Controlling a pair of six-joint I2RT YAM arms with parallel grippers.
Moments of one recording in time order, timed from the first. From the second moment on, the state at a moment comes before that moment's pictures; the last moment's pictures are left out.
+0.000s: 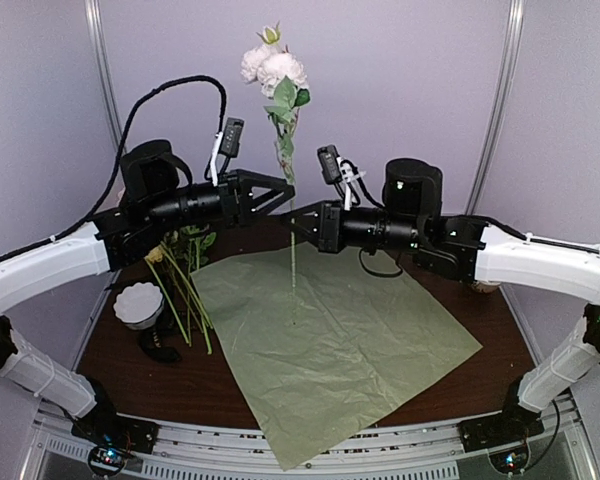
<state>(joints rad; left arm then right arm) -0.78 1.35 1.17 0.29 0.61 -0.40 0.96 1.49 1.29 0.17 -0.32 0.44</state>
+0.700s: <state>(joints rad) -0.51 1.48 1.22 -0.40 0.03 -0.36 0.72 1.84 1.10 -0.01 -0.20 0.87</state>
